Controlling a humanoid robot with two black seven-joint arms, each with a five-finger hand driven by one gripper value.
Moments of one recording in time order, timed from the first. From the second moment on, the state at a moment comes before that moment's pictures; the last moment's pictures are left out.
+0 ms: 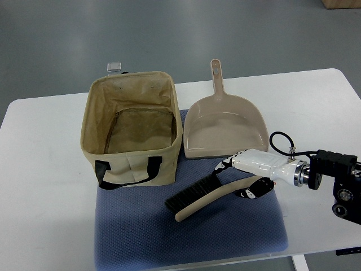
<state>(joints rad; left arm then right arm) 0.01 0.00 -0.15 -0.16 -0.07 -0.02 0.12 0.58 -0.72 0.33 1.56 -1.68 -0.02 0.15</state>
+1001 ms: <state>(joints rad) 0.01 0.00 -0.15 -0.16 -0.07 -0.02 0.12 0.56 -0.71 0.34 1.51 -1.76 -0.05 0.10</state>
